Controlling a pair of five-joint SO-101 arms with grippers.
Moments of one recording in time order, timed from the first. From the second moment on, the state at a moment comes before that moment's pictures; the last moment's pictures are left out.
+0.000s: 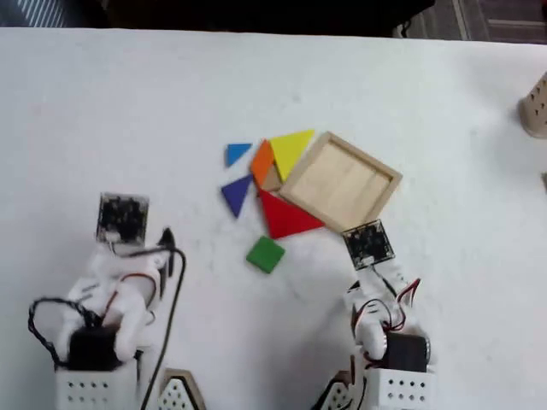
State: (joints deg) left arm -5.3 -93.1 79.8 62.5 -1.4; right arm 1.7 -102.5 93.9 70.9 27.5
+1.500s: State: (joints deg) left arm -1.1 -29.2 59.1 36.2 16.7; right arm -10.9 -15.0 45.2 50.9 32.9
